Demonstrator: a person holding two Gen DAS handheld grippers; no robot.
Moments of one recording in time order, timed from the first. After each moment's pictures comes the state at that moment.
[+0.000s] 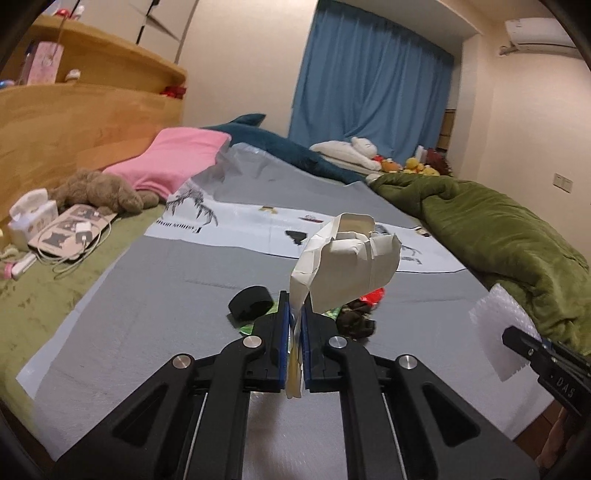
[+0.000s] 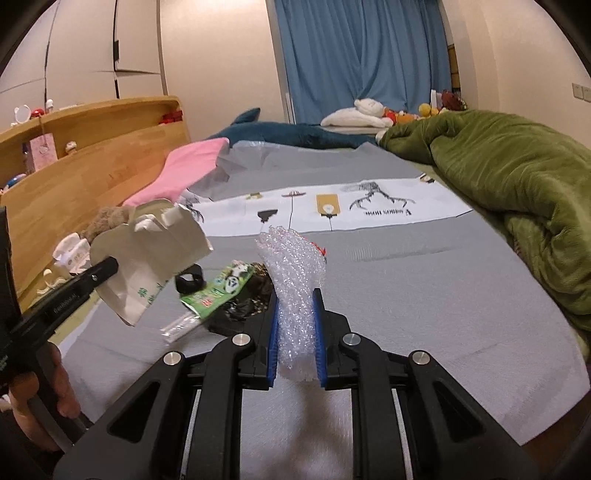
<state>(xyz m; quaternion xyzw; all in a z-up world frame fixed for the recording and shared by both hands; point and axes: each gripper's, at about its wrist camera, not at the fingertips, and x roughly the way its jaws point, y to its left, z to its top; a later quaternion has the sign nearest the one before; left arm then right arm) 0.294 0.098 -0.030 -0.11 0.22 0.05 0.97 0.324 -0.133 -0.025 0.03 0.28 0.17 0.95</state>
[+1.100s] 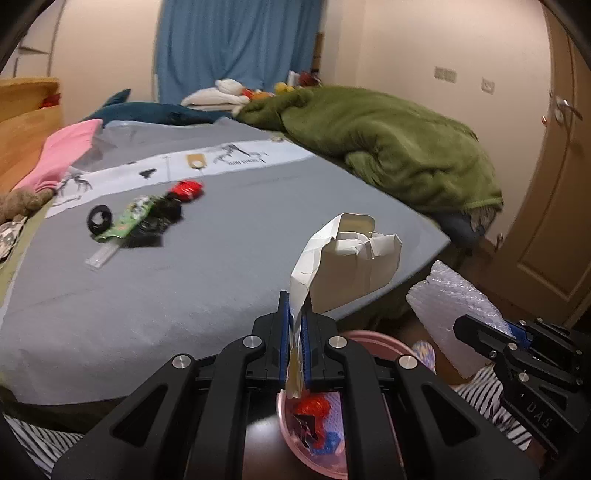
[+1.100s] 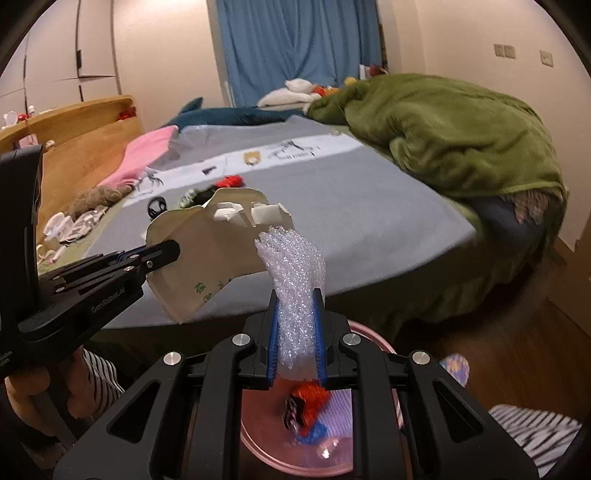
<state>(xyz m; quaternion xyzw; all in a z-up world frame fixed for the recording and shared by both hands) 0.159 -0.102 -0.064 0.00 0.32 -0.15 0.93 0.102 -0.271 -0.069 0.06 0.33 0.06 0.94</state>
